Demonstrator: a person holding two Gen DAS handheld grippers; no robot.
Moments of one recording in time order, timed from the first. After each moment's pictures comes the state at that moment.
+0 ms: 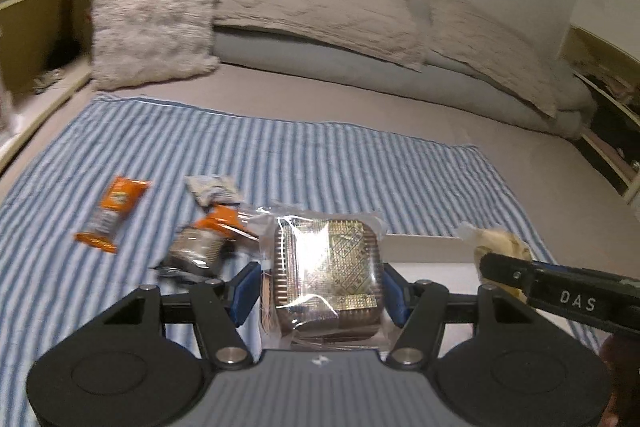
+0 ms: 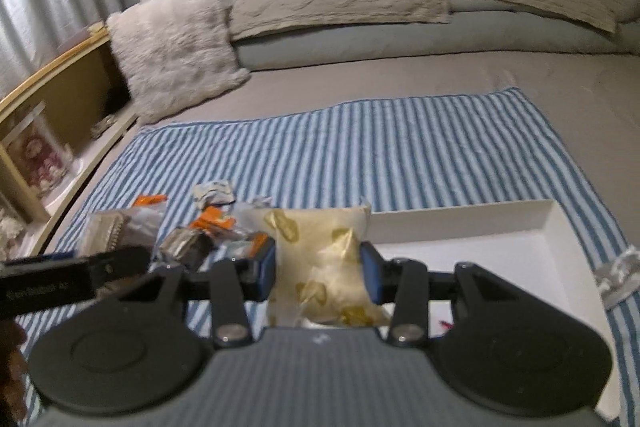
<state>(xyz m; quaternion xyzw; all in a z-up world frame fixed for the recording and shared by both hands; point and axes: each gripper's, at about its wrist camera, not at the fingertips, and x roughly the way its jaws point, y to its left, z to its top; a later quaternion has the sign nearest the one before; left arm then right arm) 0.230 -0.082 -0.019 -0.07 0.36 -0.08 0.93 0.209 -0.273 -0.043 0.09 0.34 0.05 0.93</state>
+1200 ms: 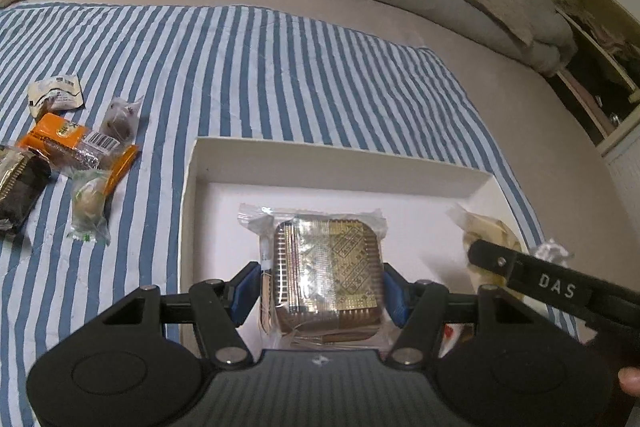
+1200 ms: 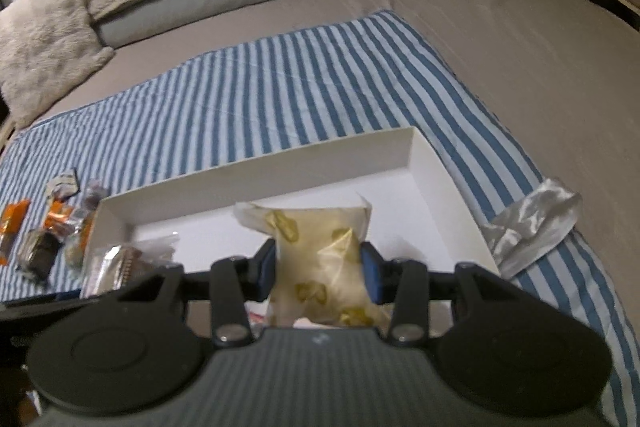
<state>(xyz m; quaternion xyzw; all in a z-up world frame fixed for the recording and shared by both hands) 0.315 -0.195 -0.112 -0.11 0.48 -0.15 0.86 0.249 -0.391 -0.123 0.12 0.42 -0.09 0.89</state>
